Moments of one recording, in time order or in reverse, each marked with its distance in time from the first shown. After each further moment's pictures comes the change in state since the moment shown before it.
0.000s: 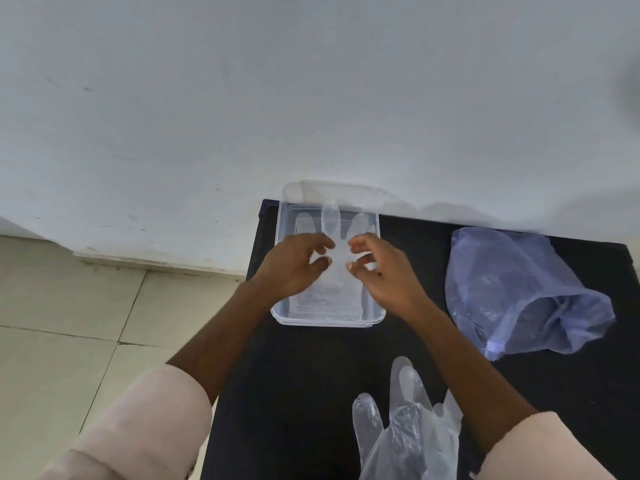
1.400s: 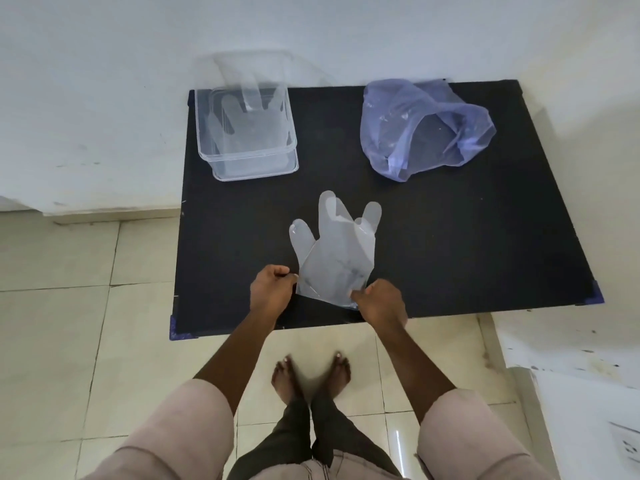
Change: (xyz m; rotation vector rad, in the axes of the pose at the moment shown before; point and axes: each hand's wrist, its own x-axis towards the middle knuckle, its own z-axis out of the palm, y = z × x) left_hand -0.267 0.038 0.218 -0.404 0.087 -0.795; right_hand -0.340 0.132 0.066 -0.064 0.126 0.928
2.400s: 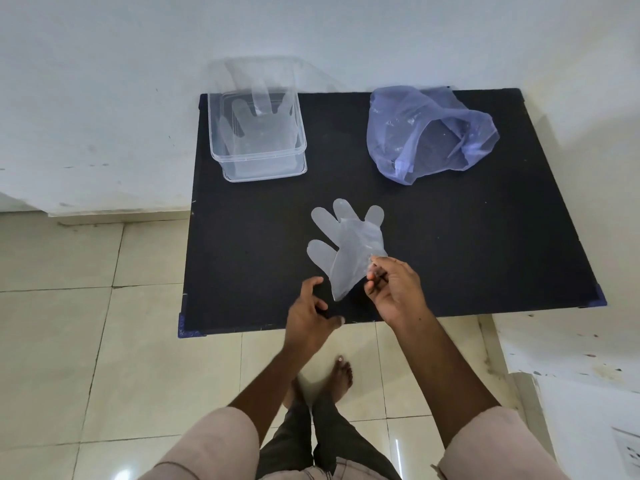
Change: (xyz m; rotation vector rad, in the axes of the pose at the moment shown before) left_hand -0.045 -0.039 0.036 0.070 -0.176 0.314; right_hand -0.028 -0.029 -0.039 1.281 -0.249 0.136
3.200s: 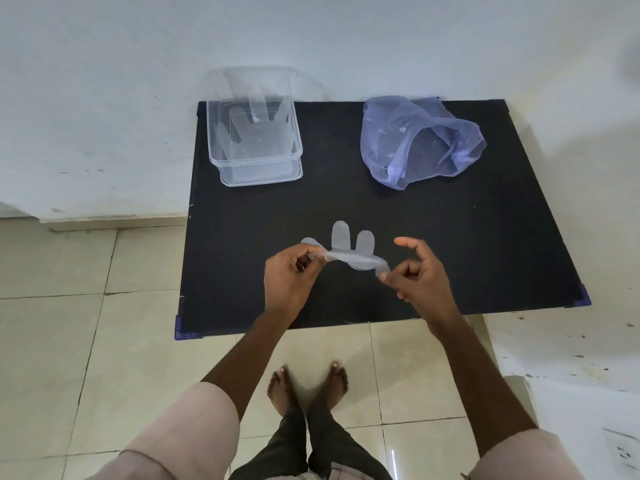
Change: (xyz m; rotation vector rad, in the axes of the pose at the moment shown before) left_hand 0.016 0.062 -0.047 -0.010 0.262 0.379; right_hand -0.025 -0.034 -0.045 -0.775 -0.176 -0.579
